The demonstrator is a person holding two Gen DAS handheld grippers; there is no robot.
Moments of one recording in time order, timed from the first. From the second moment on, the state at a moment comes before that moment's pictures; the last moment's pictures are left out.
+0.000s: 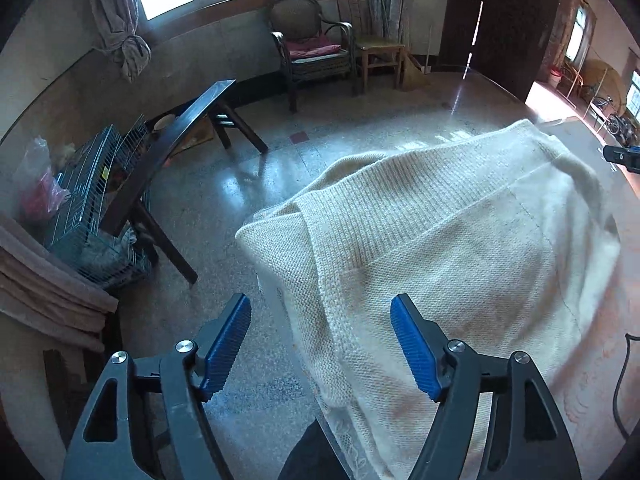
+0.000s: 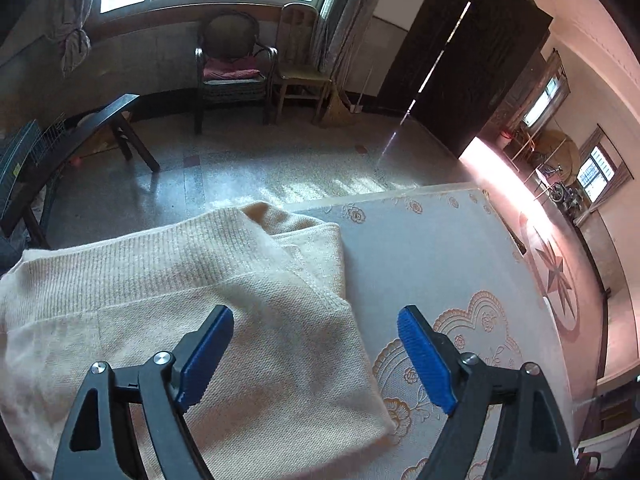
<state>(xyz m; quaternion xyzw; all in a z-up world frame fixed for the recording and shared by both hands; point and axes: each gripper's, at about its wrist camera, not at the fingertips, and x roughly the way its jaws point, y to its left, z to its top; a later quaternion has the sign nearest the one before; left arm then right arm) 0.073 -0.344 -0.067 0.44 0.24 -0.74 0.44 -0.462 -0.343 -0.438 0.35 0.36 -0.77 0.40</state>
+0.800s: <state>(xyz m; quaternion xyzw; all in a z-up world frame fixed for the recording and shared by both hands) 0.052 -0.246 -0.033 0.42 0.23 -0.78 0.42 -0.318 -0.258 -0.470 0.44 0.24 -0.73 0.46</state>
